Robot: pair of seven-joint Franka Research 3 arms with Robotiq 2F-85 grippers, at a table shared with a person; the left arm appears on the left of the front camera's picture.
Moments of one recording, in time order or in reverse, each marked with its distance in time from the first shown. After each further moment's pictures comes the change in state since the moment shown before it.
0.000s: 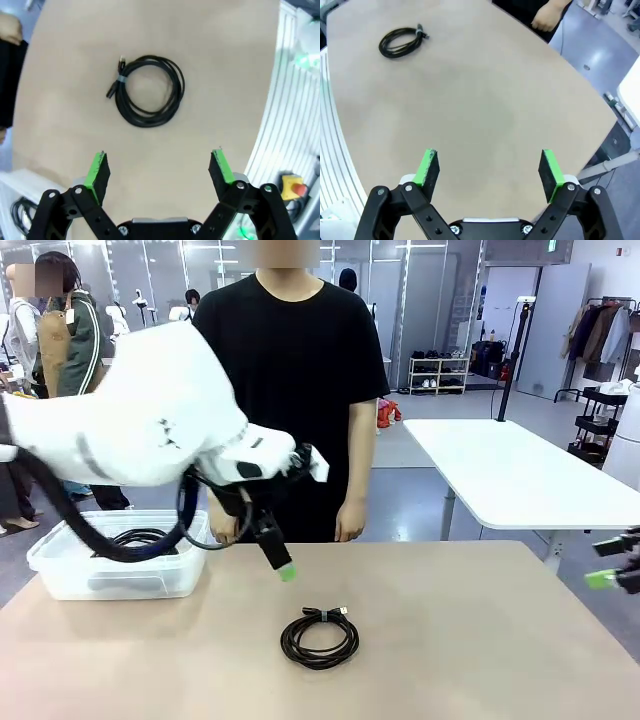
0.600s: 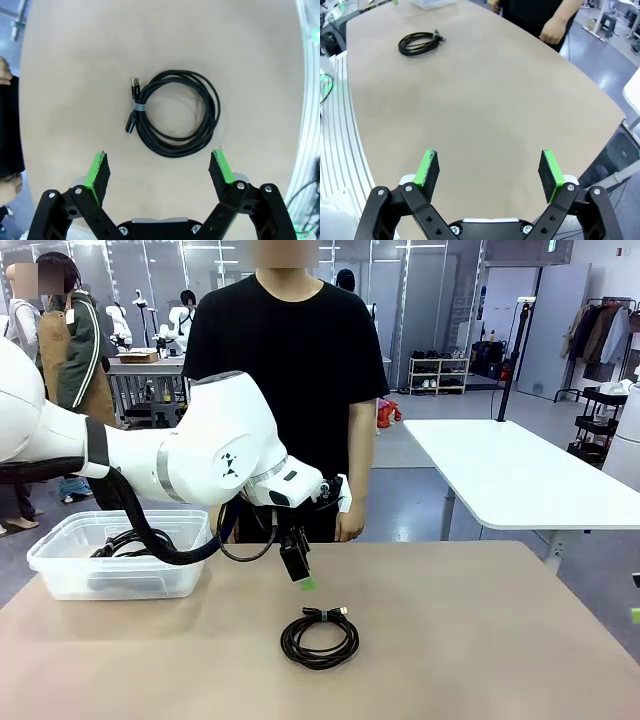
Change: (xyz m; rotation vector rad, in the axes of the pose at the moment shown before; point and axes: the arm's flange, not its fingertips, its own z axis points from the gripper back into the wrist) left arm 0.021 0.050 -0.076 -0.039 0.015 -0.210; right arm -0.072 0.005 0.018 0.074 -0.125 0.012
